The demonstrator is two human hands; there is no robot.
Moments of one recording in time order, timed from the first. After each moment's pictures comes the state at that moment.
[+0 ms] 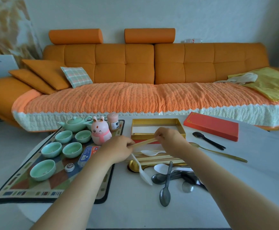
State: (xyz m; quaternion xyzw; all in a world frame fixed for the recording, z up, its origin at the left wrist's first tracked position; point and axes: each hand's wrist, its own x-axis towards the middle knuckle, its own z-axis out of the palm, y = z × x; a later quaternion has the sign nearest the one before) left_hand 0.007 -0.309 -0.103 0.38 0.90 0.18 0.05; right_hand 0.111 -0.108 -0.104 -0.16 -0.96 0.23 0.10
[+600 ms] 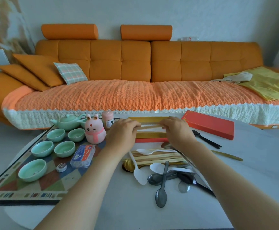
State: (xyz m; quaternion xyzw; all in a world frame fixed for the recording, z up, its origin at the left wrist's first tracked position) left_hand 0.006 -0.269 -0.103 0.42 0.84 0.27 -0.19; right_hand 0.116 -0.078 -0.101 -0.11 -0.95 0.11 0.27
